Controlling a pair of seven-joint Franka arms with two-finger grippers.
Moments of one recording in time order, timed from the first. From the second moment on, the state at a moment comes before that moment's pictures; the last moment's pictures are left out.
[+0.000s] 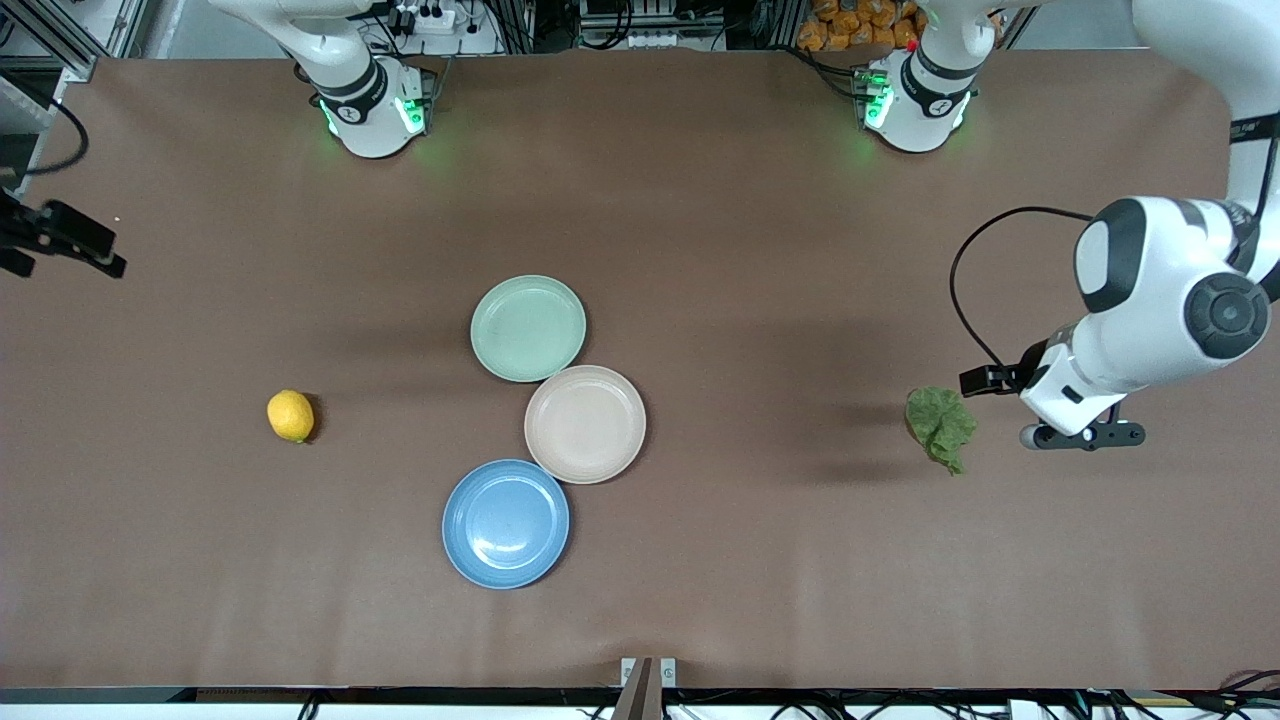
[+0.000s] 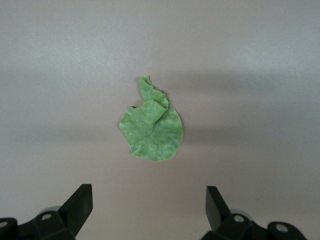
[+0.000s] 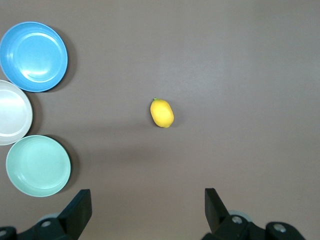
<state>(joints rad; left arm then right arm) 0.05 0.35 -0.15 -1.76 0.03 2.00 -0.14 -0.01 0.01 -0.07 -1.59 0.00 1.61 -0.06</state>
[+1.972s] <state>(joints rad) 0.04 0.68 -0.15 -1.76 0.16 2.27 -0.26 -0.02 0.40 -0.07 -2.10 0.00 2.48 -0.09</state>
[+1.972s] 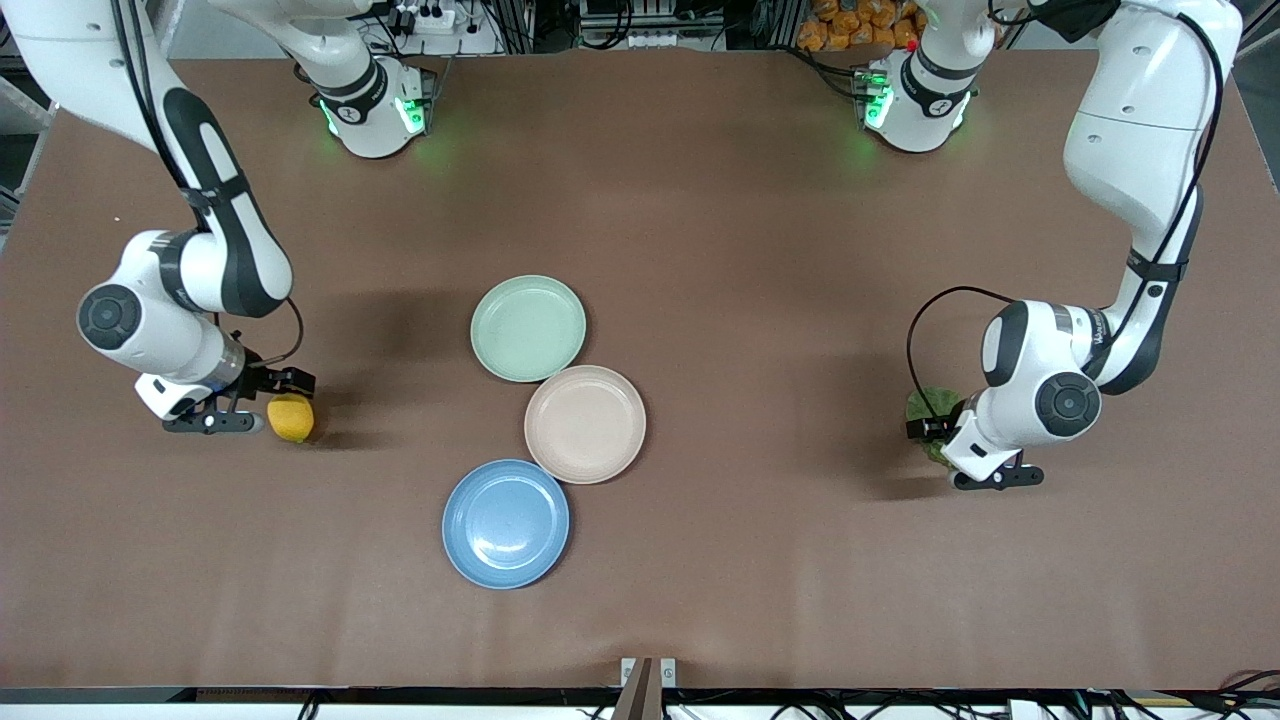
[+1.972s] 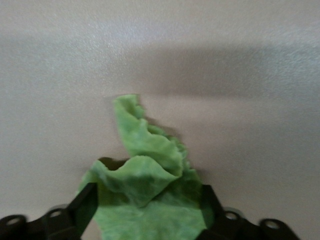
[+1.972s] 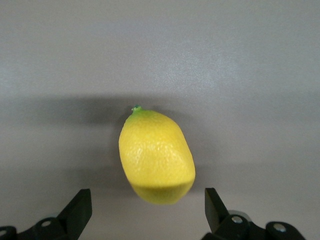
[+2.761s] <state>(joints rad) 0.05 0.67 -0.15 -1.74 0.16 2.28 -0.26 -0.02 0.50 -0.07 -2.09 0.00 2.62 -0.09</state>
